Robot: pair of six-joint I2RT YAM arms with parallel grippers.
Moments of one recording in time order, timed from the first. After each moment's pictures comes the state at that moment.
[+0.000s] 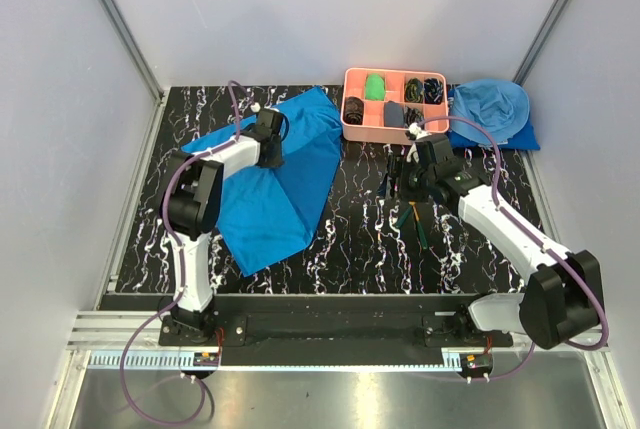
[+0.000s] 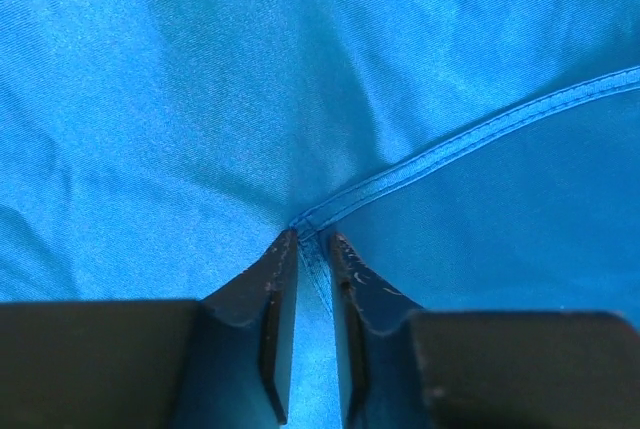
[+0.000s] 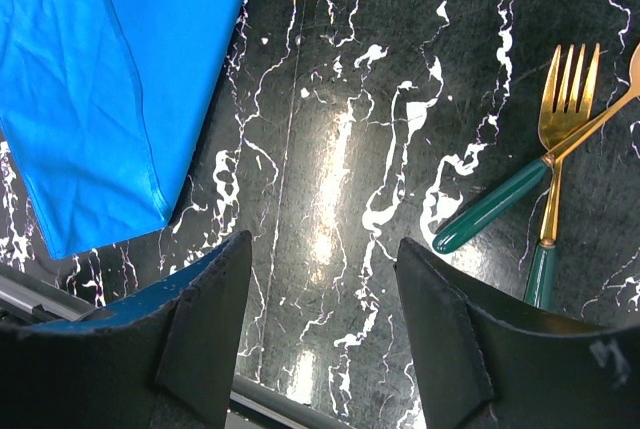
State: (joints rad) left arm -0.32 2.07 1.43 -0.34 -0.19 -0.33; right arm 0.39 1.31 0.97 -0.46 -0.16 0.43
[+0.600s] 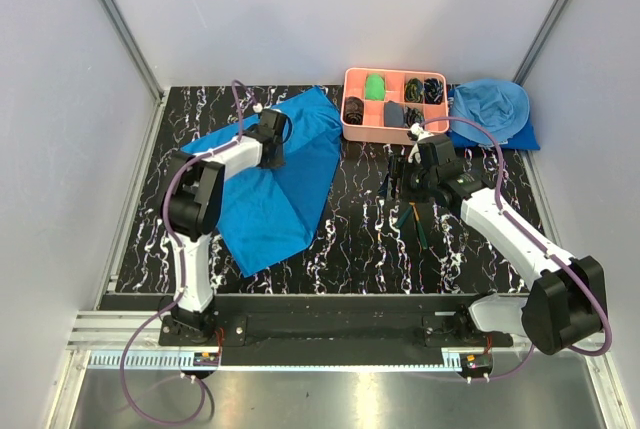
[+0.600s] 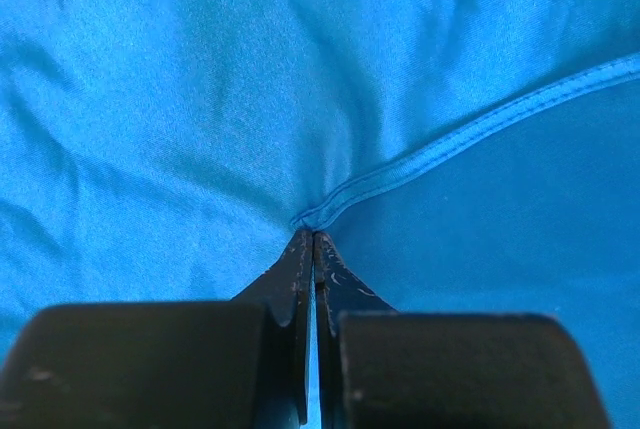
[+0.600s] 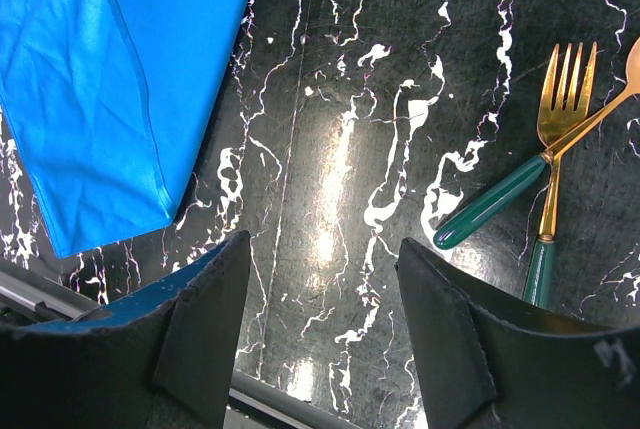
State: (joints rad) left arm -0.35 2.07 1.43 -0.35 -0.24 -0.33; right arm 0.39 1.27 0.95 -0.46 -0.16 0.43
